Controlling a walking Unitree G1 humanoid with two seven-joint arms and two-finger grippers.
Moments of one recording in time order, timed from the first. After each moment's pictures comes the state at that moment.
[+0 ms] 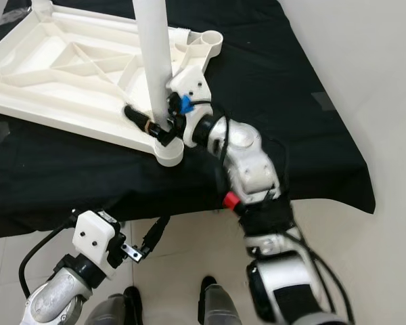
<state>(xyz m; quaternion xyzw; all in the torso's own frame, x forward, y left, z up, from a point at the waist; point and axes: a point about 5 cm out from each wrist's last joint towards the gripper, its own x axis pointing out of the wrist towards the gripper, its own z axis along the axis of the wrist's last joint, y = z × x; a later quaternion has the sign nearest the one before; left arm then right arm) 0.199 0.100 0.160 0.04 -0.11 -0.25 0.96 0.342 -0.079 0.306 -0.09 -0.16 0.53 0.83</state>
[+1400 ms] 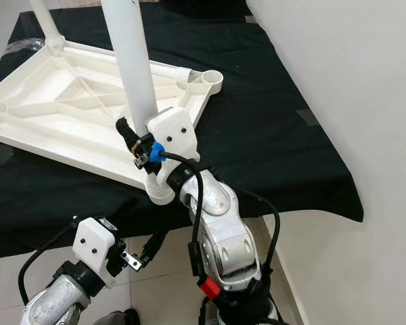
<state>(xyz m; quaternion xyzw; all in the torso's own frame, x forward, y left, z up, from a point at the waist) 0.194 0.101 0.153 0.04 -0.10 -0.25 0.96 0.279 -0.040 0.251 -0.04 -0.12 0.34 0.93</state>
